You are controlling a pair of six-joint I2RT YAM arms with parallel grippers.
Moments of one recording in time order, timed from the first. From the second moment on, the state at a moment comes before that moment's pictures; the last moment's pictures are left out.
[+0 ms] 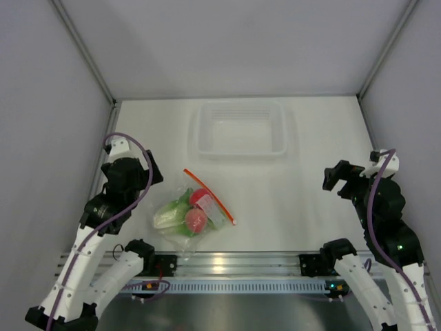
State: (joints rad) left arm -0.36 0.69 0.93 -0.76 -0.47 -0.44; right arm 0.25 0.41 0.89 -0.77 0.29 0.30
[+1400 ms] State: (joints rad) left arm -0.63 1.33 1.08 -0.75 -0.36 -0.57; right arm 0.25 0.43 0.74 -0.60 -0.19 0.44
